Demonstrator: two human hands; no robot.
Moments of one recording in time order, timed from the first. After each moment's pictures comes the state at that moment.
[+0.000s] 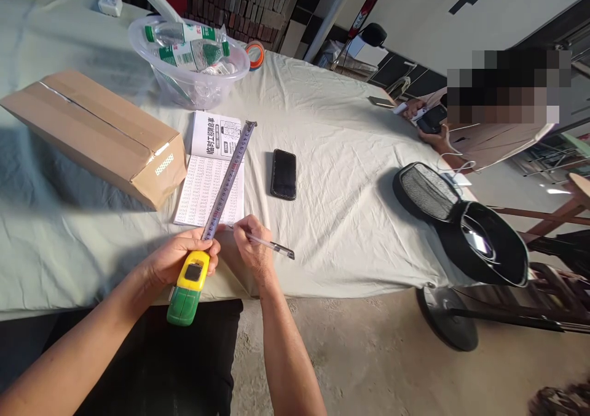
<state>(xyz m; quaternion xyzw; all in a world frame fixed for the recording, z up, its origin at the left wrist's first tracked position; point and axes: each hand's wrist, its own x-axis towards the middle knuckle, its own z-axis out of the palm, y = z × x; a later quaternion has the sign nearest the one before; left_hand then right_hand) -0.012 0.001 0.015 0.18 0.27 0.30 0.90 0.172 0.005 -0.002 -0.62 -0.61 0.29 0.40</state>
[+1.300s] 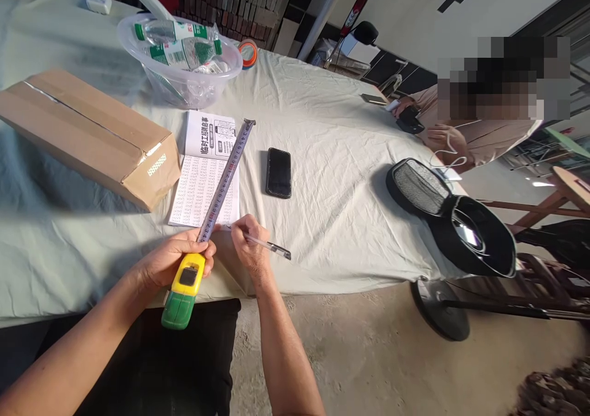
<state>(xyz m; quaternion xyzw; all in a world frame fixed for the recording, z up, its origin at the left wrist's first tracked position) -0.013 0.002 0.016 0.19 0.26 0.29 0.90 0.173 0.003 -0.004 -0.63 -0.61 0.26 0.41</state>
